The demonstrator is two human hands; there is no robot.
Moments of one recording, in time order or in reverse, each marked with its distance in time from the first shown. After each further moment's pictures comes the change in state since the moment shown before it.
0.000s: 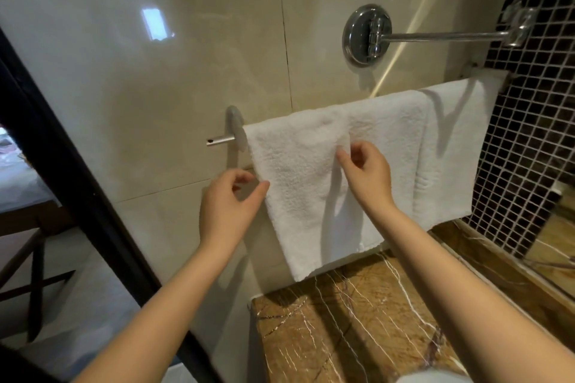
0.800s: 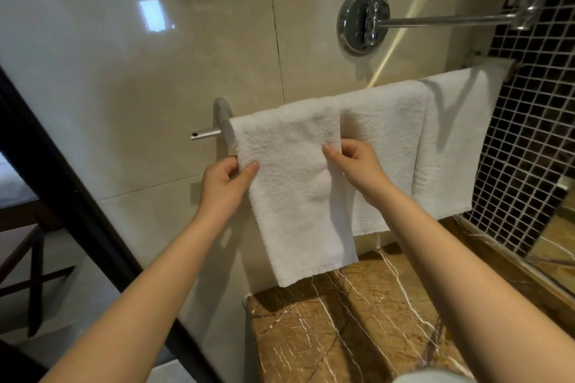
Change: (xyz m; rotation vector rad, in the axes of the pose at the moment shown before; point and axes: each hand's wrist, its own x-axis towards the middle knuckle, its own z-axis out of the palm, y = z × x) left_hand 0.030 -0.007 0.022 -0.375 -0.105 -0.094; right_hand 0.024 0.012 -0.002 0.213 -0.335 0.055
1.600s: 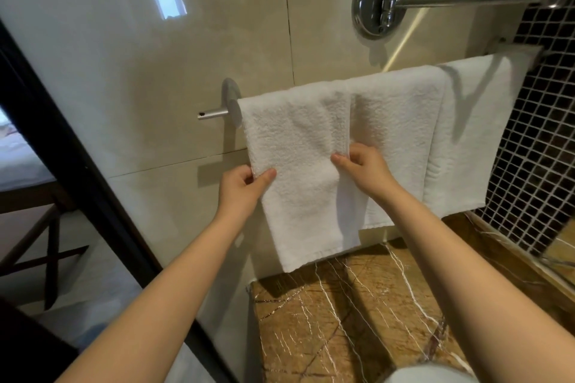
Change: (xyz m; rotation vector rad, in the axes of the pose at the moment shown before) left_hand -0.018 -0.035 0.015 -0.035 0.038 -0.148; right_hand -0.004 0.030 -0.003 -0.331 -0.049 -0.073
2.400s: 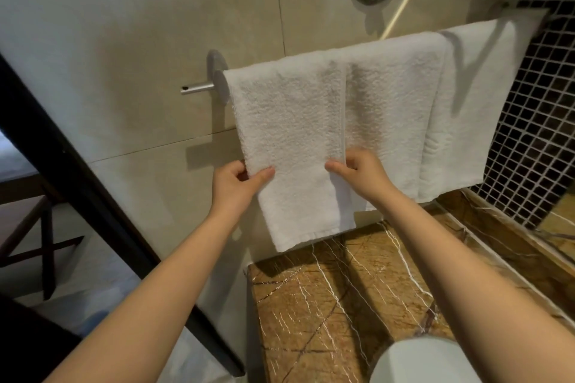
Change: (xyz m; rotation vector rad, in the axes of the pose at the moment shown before) left_hand -0.007 -0.032 0.002 0.005 -0.007 -0.063; right_hand -0.027 0.037 0.019 -0.092 -0.082 0.105
